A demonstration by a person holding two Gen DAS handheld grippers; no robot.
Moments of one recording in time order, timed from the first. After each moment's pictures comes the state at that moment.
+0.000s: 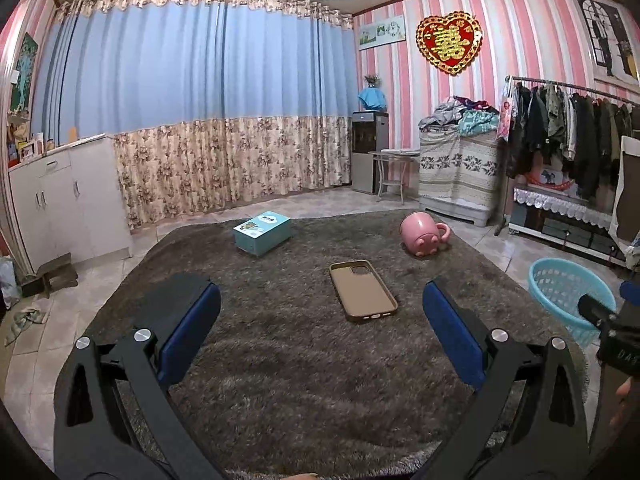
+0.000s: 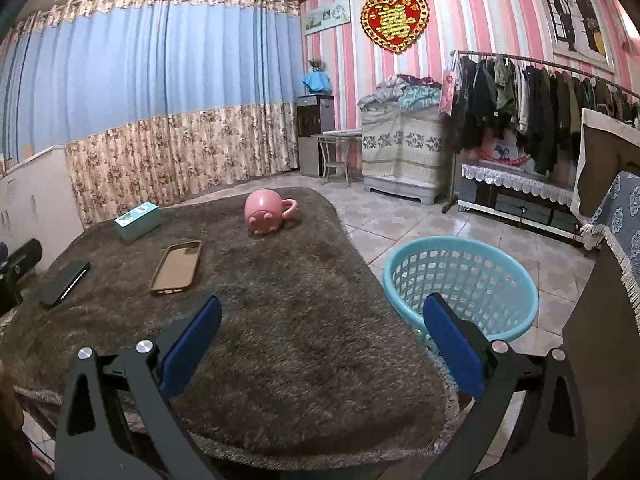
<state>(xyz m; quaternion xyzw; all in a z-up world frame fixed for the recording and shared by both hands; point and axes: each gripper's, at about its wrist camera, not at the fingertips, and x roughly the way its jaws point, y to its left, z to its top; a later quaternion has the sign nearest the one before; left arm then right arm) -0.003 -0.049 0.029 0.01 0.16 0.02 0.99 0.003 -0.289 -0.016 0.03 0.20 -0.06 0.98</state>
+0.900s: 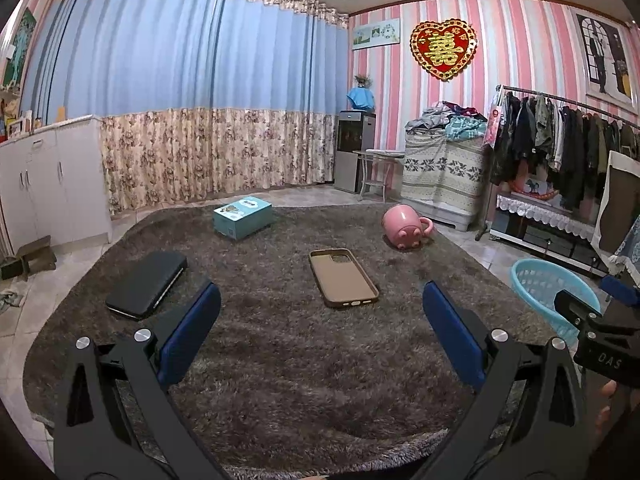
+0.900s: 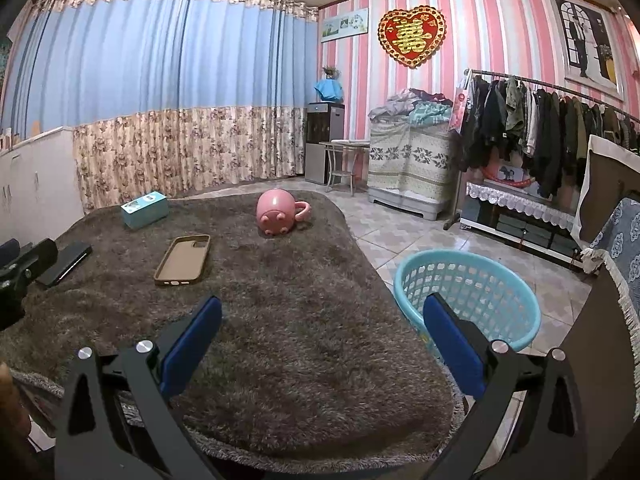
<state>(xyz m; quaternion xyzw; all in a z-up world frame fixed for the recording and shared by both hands) 0.000 -0.045 0.004 -0.03 0.16 -0.02 0.99 0.006 -0.267 -0.021 0.00 0.18 -0.06 0.98</state>
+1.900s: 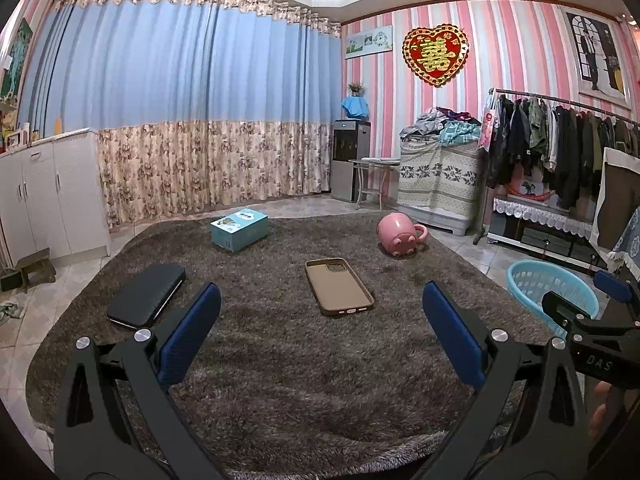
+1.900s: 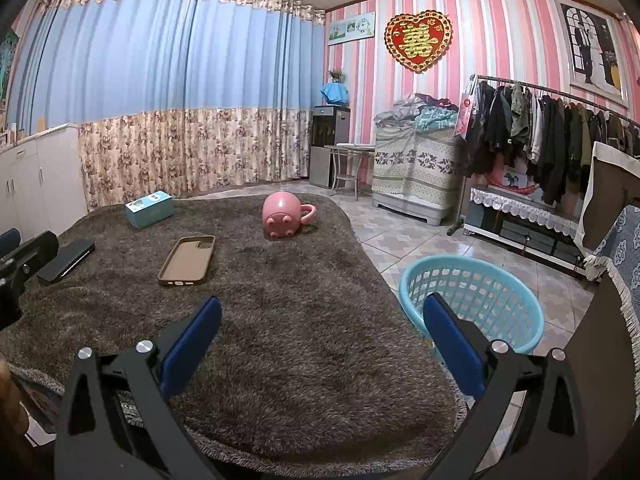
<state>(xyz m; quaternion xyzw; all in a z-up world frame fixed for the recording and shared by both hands) -0.001 -0.044 0.008 -0.02 0.14 -0.02 0.99 0.010 -0.266 -0.022 -0.01 0.18 -0.05 0.98</state>
